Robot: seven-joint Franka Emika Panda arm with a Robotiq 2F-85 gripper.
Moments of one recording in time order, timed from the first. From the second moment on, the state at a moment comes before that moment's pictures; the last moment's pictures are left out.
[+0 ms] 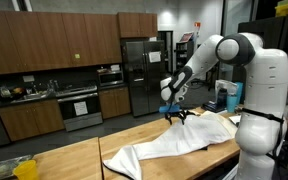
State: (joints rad) arm -0.02 0.08 0.02 -2.32 -0.14 2.19 1.18
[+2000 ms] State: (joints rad) arm 0.15 0.14 0.10 -2.01 -0.13 1.91 1.26
